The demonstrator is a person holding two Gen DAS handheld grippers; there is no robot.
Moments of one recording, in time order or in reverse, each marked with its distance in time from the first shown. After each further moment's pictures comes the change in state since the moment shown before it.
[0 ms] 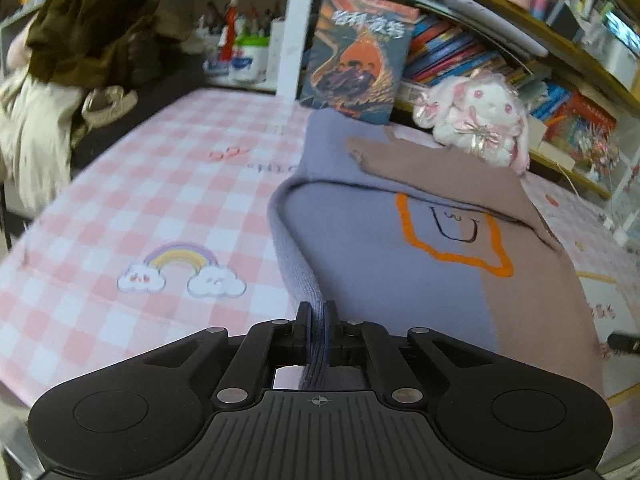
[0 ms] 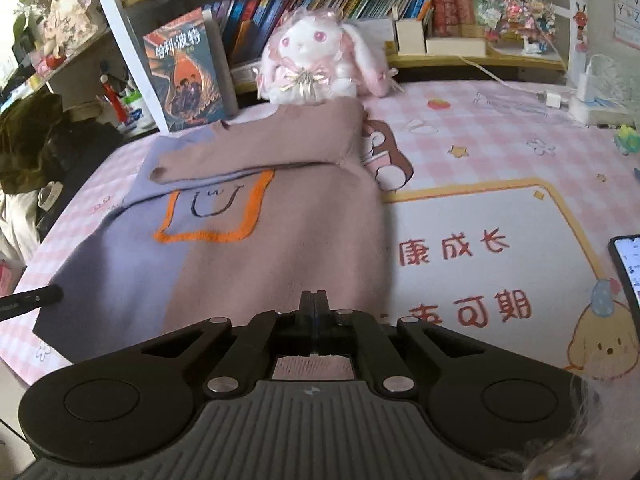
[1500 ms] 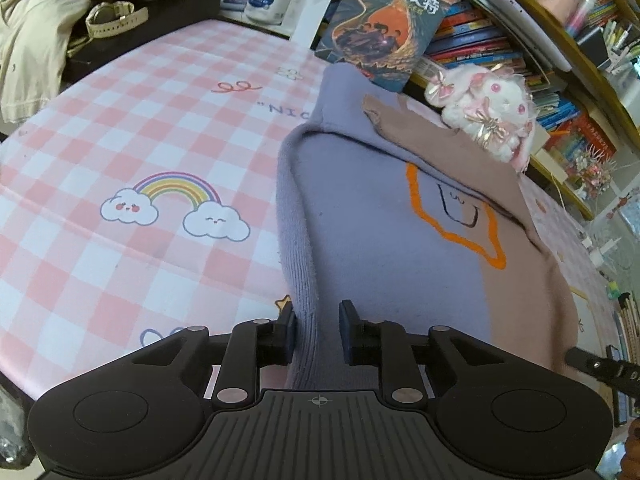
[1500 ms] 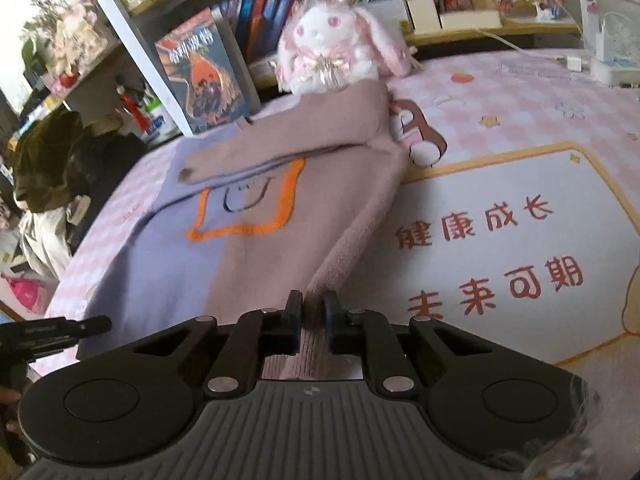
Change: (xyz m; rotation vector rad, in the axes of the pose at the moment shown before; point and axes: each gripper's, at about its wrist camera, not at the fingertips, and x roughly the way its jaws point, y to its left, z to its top) left arm 0.020 0.029 -0.012 -0.157 0.126 -0.106; right arm 0.013 0.004 -0.006 0.091 0.025 0.099
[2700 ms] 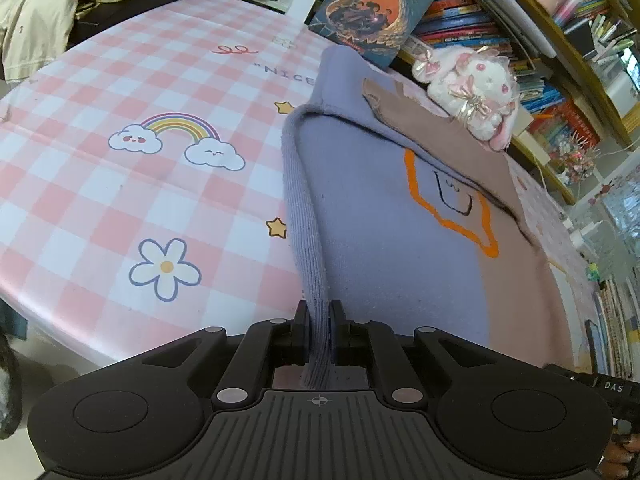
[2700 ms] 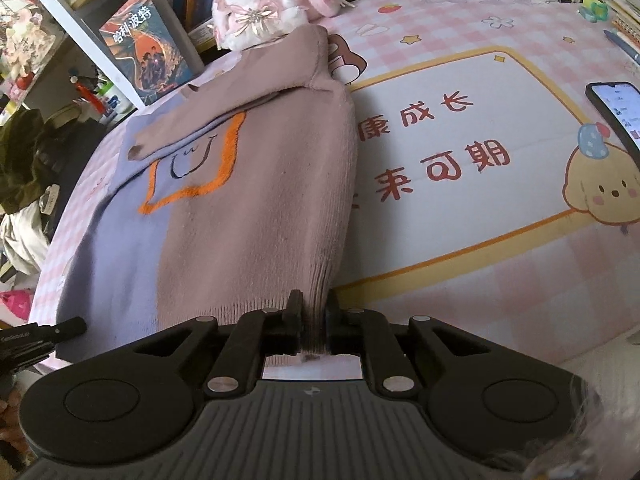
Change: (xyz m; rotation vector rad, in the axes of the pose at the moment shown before) left arm -0.018 0.008 -0.034 -0.036 0.054 -0.060; right arm -0.023 -0.042 -0.043 0.128 0.106 -0.043
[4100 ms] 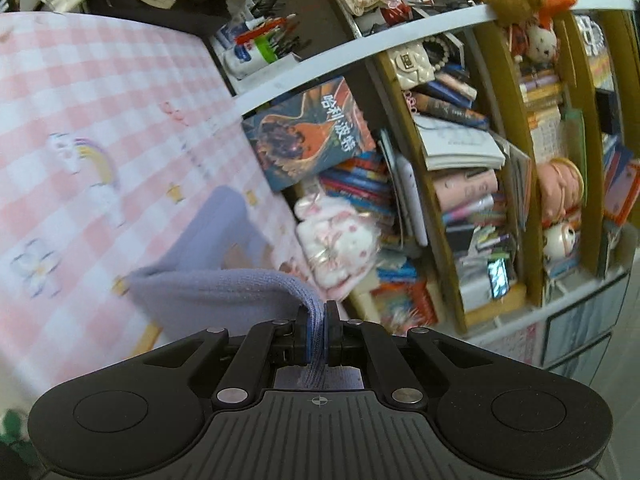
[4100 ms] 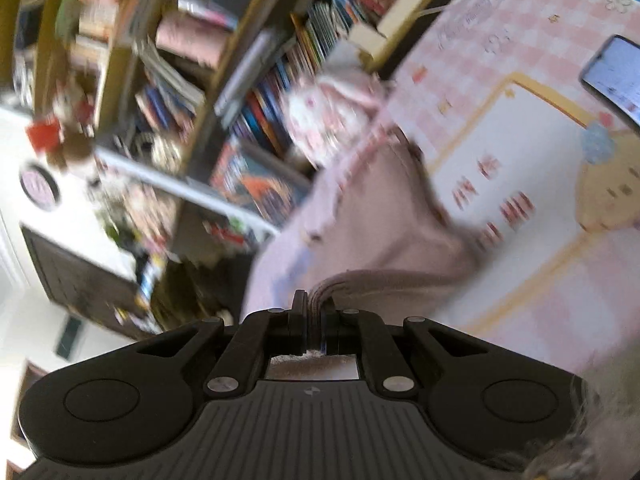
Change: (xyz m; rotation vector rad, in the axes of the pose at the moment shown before) left arm -0.051 0.000 0.021 -0.458 -0.320 -0.517; right arm -0.083 -0.068 0.042 0.382 -0.228 0.536
